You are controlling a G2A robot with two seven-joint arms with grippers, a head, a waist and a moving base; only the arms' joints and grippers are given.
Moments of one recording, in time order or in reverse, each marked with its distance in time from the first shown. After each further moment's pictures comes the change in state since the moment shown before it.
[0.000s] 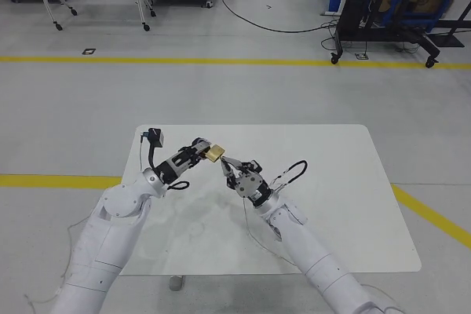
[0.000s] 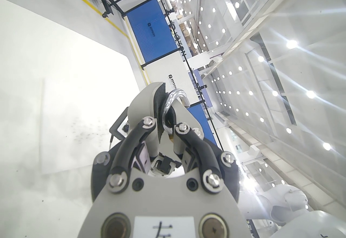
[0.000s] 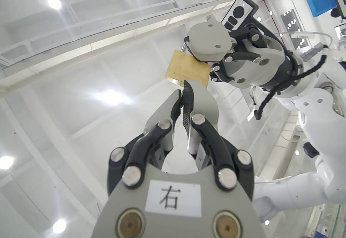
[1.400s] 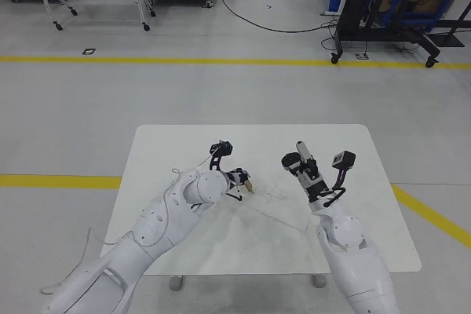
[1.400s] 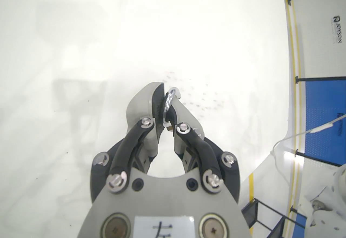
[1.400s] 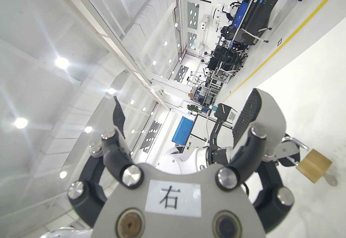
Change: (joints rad) left arm -0.366 -0.190 0.586 0.316 0.529 0.583 0.103; right arm -0.303 0.122 0.376 -0.447 -1.078 -0.379 -0.607
